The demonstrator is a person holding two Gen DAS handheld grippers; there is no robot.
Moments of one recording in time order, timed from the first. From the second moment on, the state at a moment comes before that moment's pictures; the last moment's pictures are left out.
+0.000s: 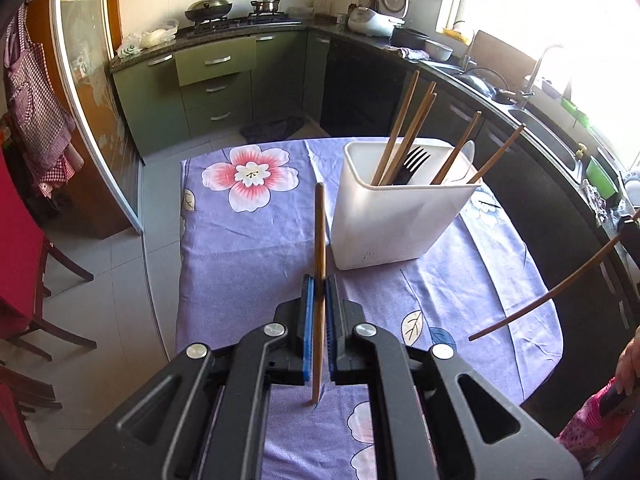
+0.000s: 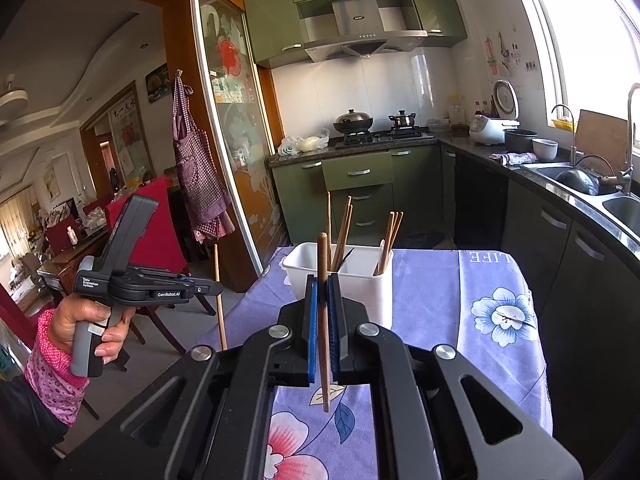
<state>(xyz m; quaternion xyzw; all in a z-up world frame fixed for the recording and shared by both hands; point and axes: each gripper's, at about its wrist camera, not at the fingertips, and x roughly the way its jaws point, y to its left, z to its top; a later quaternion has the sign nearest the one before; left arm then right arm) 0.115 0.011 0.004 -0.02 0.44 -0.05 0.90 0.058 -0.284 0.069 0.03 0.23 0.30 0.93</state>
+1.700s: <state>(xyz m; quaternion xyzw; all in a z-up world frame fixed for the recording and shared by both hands) 0.230 -0.042 0.058 0.00 0.39 -0.10 0.91 0.246 -0.209 0.094 0.01 0.25 0.26 0.93</state>
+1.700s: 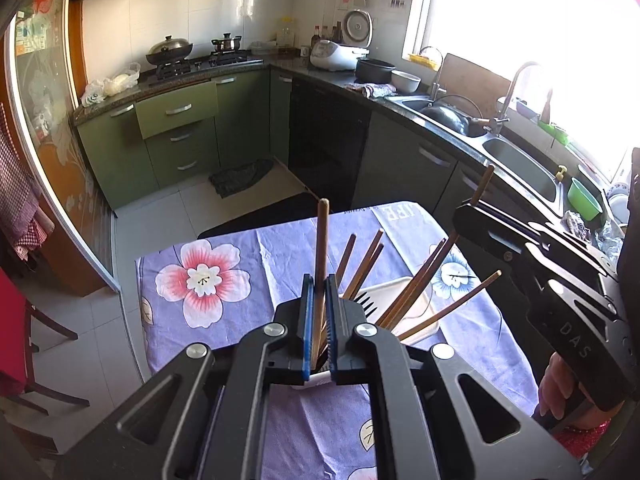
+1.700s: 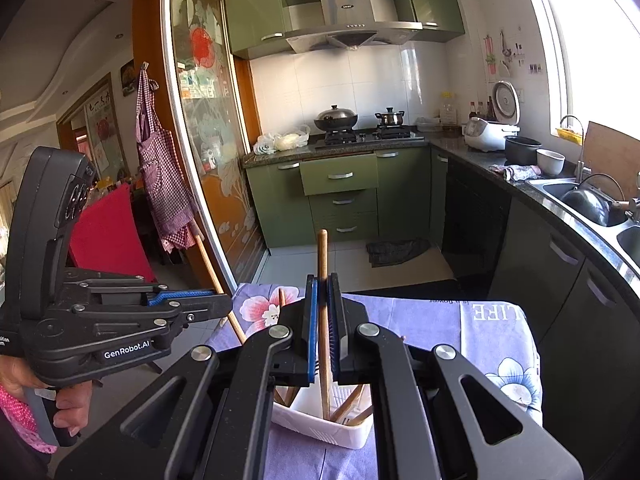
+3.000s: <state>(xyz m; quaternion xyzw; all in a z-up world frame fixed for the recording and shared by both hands) -0.028 -0.033 0.008 -0.02 0.24 -0.01 0.97 -0.025 -0.304 0.004 0.01 0.18 0.18 0.97</state>
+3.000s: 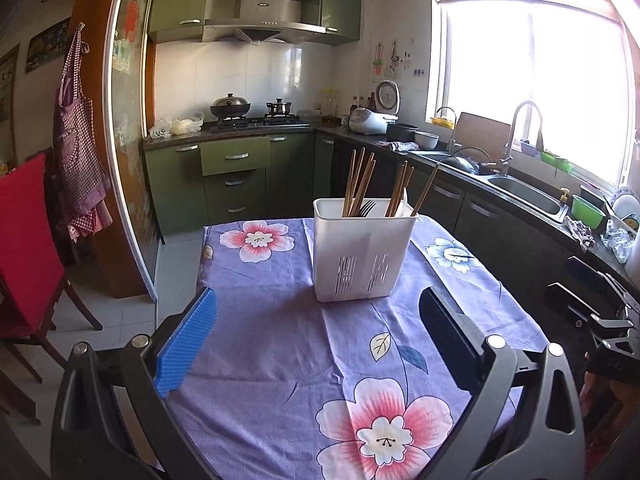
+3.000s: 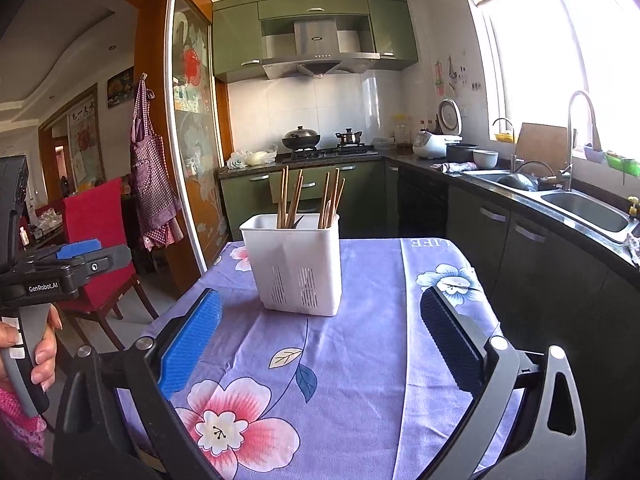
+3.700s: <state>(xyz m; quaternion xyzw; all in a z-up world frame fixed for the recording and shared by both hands) -0.081 -0.027 0.005 -0.01 0.21 0.02 0.98 -0.061 -0.288 0.018 0.00 0.16 0.17 0.97</state>
